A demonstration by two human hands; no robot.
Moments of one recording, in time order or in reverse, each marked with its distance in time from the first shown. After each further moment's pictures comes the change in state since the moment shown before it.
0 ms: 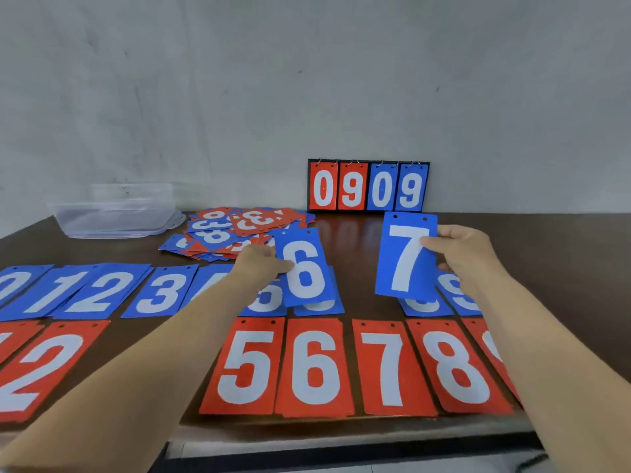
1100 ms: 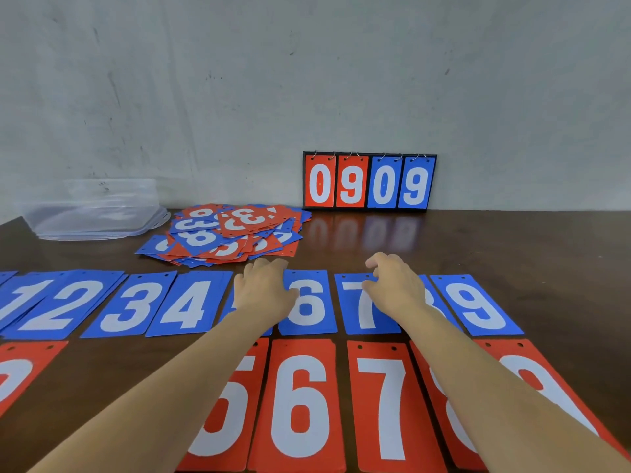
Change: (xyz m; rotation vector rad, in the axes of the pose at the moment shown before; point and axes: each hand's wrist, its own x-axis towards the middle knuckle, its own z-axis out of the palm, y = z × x) left_hand 0.022 -0.014 0.048 0.843 0.147 0.228; right_hand 0.058 0.075 0.080 -0.995 -0.100 -0.240
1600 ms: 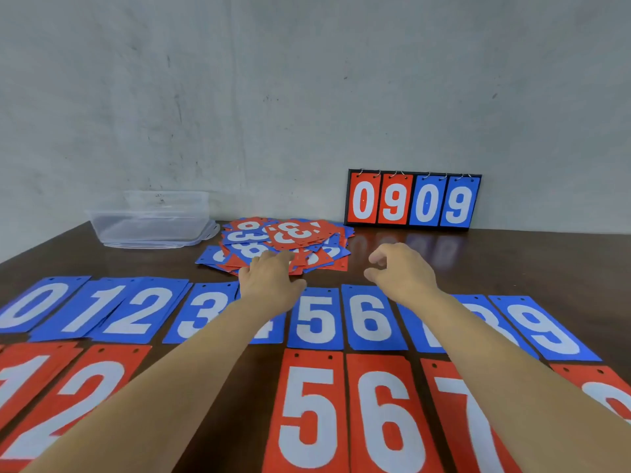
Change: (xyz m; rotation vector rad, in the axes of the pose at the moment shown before) left_hand 0.014 -0.082 -0.054 -0.047 0.026 -0.028; right_hand 0.006 -0.100 -0.002 0.038 0.032 -0.124
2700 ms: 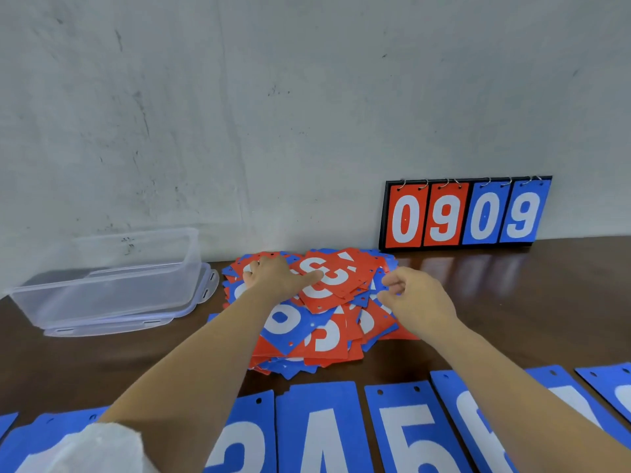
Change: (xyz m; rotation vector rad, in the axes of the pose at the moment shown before) left_hand 0.252 -0.082 0.046 0.029 -0.197 -0.096; right_hand 0.134 -0.045 0.101 0.178 0.011 0.203
